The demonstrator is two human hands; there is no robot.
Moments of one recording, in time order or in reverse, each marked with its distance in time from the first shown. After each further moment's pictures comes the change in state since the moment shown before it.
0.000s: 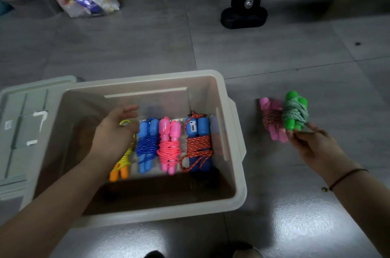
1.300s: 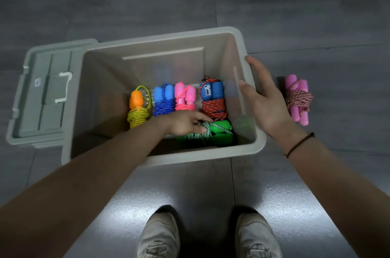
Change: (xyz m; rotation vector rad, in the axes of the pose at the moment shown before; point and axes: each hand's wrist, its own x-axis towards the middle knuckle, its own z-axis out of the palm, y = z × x) left_hand -0.001 -0.026 0.075 0.543 -0.927 0.023; right_hand -0.087 0.036 0.124 -0.860 -0.493 -0.520
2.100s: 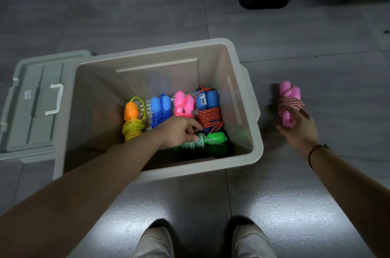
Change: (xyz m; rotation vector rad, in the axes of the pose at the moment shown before) left_hand 0.005 -0.005 0.002 0.116 0.192 0.083; right_hand 0.015 0.142 -0.084 -0.534 0.194 0.246
